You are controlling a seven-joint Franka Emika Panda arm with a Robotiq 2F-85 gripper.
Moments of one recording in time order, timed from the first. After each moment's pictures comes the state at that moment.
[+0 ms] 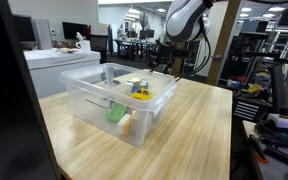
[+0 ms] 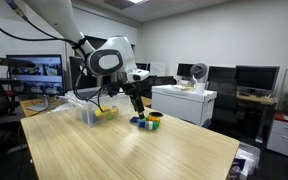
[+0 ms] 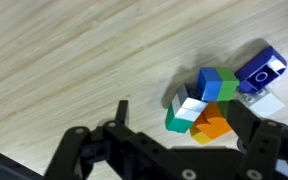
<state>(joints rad) -0.09 0.28 -0.28 -2.16 0.03 2.74 0.26</state>
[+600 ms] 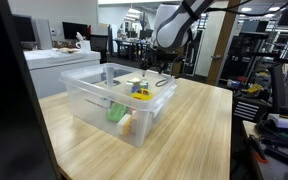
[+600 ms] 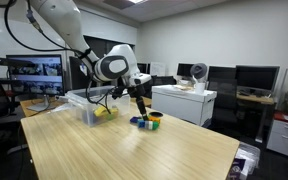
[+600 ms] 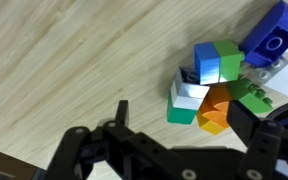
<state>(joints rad) 0.02 0.43 -0.38 -2.03 -0.09 2.74 0.61</state>
